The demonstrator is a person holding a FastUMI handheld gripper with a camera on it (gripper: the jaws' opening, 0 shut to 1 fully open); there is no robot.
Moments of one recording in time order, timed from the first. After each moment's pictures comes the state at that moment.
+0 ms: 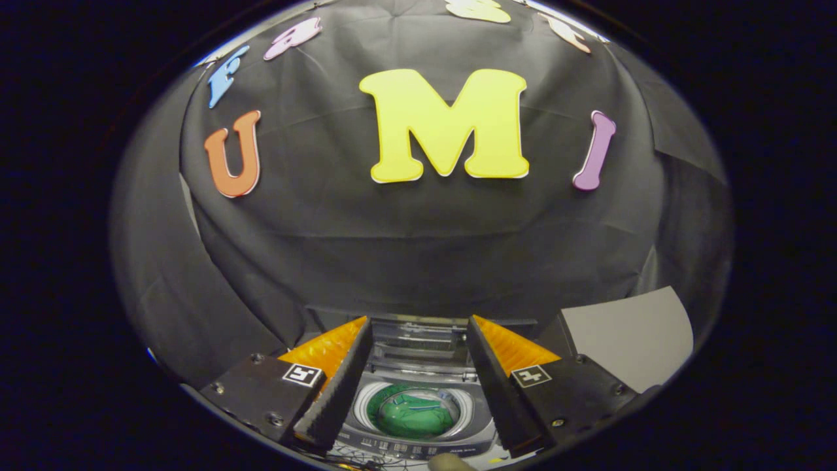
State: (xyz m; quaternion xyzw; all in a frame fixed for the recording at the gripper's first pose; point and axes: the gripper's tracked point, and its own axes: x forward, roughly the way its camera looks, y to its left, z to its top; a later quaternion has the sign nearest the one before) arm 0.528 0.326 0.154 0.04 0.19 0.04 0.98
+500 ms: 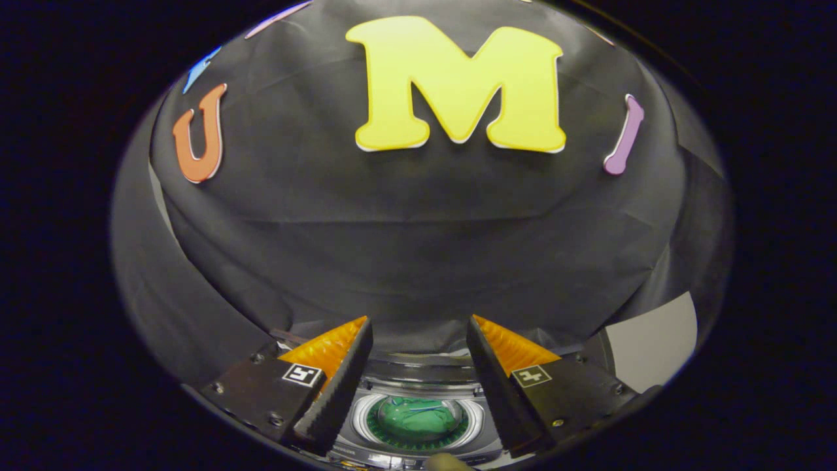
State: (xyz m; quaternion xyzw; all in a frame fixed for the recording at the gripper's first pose) arm 0.625 0.346 0.115 0.02 0.27 0.01 0.96
